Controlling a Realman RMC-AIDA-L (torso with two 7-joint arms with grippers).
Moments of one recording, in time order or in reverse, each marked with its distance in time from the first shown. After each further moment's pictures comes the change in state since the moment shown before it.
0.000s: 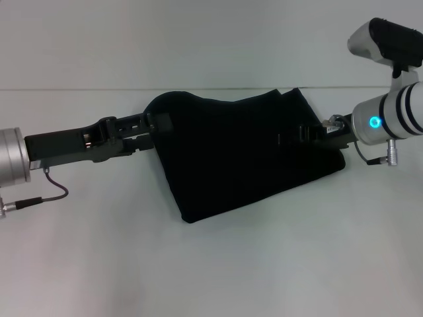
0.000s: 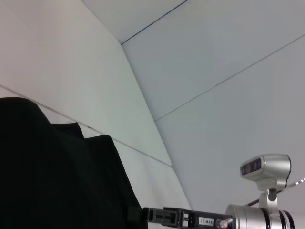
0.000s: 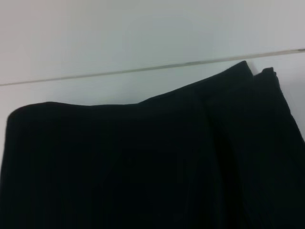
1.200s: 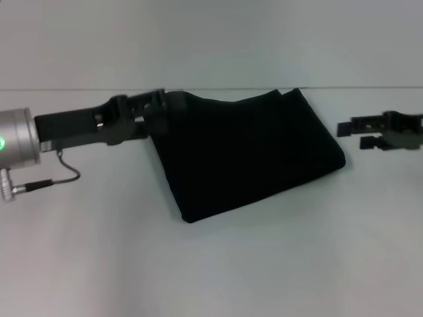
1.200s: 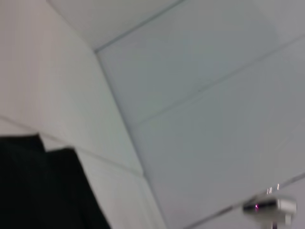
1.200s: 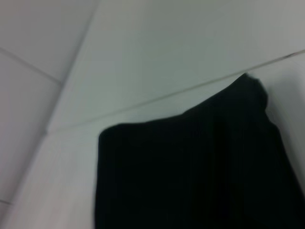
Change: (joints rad) left arm -0.017 0.029 0.110 -0.002 -0.133 -0.014 -0.042; right arm -0.203 -0.152 0.231 -0.176 0.192 -0.488 -0.192
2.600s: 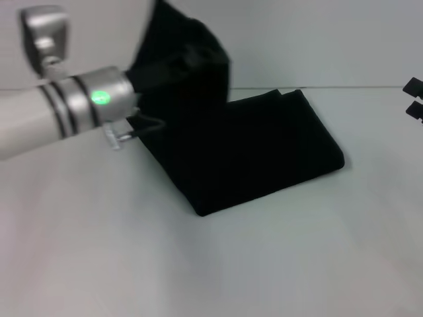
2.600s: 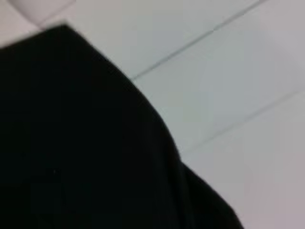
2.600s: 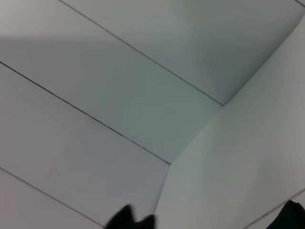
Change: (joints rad) left arm -0.288 -0.155 -0.273 -0.204 0.146 -0.311 0.144; right arm -0.356 0.146 0.182 0.010 0.652 -0.046 -0.419
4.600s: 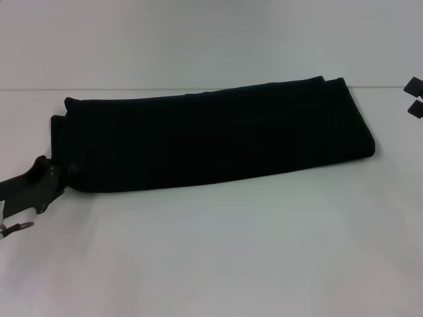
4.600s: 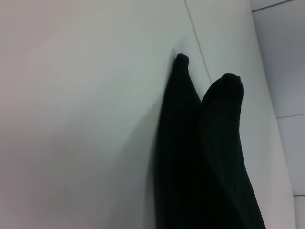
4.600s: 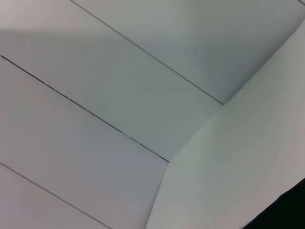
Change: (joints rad) left arm 0.299 0.149 -0.186 -0.179 0.195 -0.155 -0.238; right arm -0.012 0.000 -0.029 -0.040 0.005 0.003 0.015
